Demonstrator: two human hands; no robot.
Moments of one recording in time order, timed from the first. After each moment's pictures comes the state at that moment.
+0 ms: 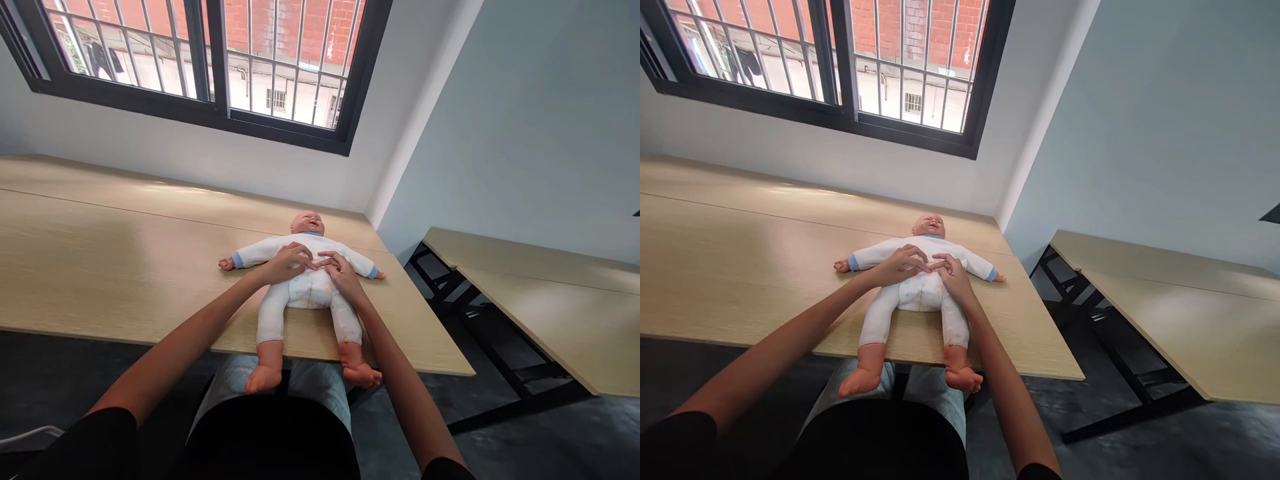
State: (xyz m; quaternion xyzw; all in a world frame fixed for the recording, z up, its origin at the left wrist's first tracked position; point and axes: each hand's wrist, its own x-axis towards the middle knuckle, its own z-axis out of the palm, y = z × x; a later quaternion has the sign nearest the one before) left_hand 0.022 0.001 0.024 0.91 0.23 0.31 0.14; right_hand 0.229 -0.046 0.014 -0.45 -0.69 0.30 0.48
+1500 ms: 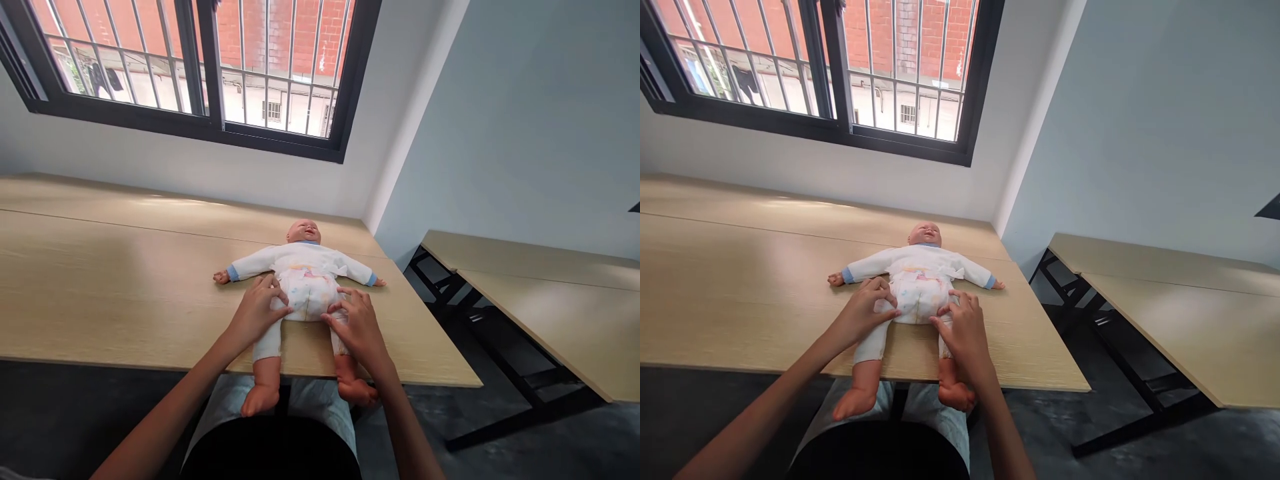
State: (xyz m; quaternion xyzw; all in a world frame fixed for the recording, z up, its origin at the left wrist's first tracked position) left_hand 0.001 -0.092 0.023 0.80 0.44 0.36 0.19; right_hand 0.239 -0.139 0.007 -0.56 -0.74 0.04 0.37
